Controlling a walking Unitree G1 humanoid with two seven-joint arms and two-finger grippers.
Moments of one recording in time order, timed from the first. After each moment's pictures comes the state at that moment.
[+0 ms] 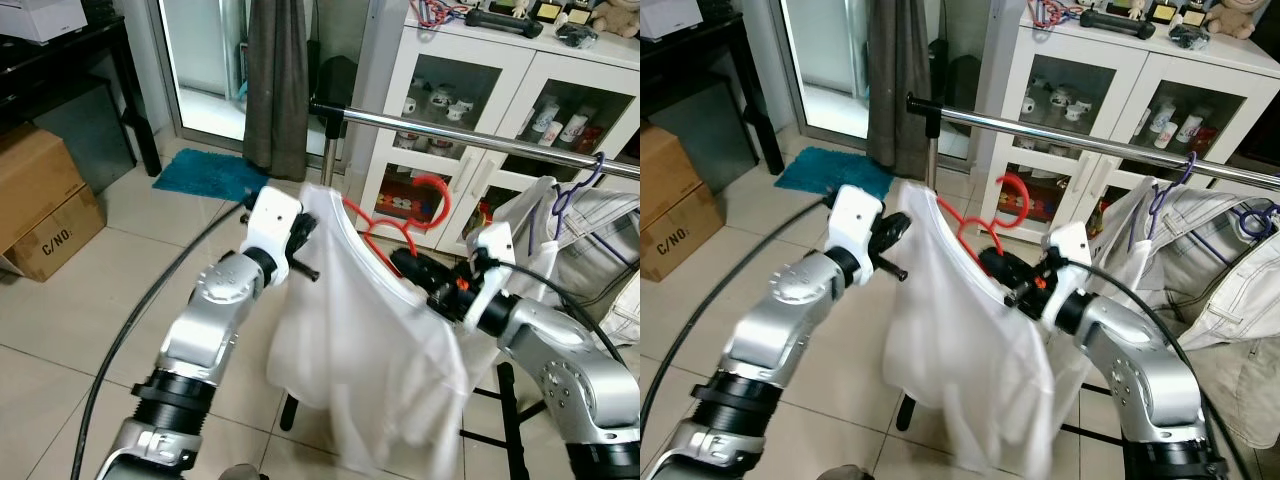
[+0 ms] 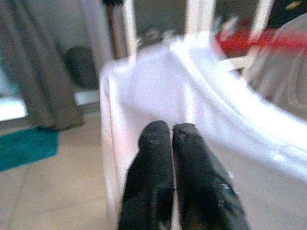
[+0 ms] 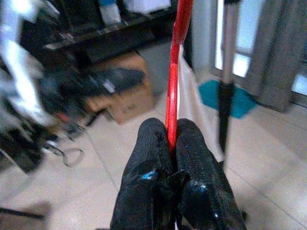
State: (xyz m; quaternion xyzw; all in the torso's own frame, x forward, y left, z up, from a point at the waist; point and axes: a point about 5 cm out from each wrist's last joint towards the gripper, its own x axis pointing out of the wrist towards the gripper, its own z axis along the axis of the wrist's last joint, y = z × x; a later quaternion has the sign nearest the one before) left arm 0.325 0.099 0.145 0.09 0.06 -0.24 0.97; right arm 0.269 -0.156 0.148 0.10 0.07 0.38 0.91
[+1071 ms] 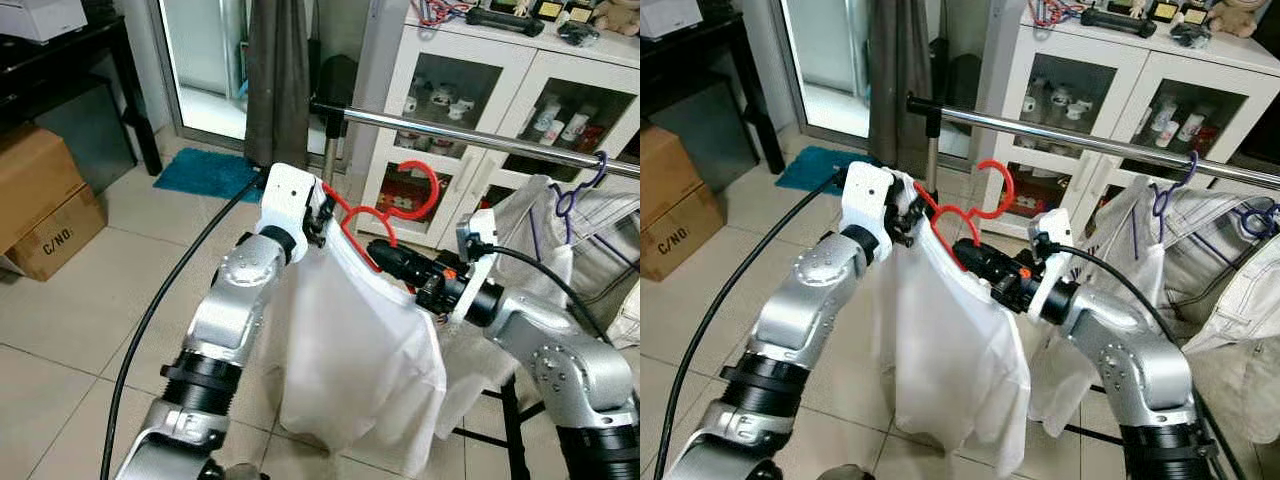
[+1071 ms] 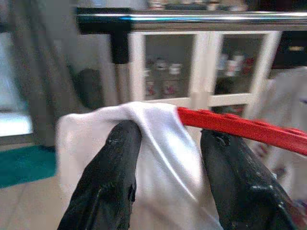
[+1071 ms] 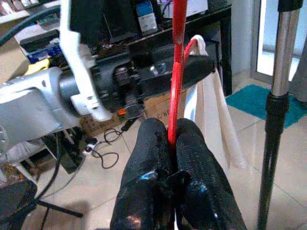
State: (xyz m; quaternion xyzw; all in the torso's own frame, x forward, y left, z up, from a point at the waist) left arm 0.332 0.073 0.171 0.05 0.00 -0.26 0.97; right arm 0.272 -0.144 0.160 0.13 0.07 0.45 0.88
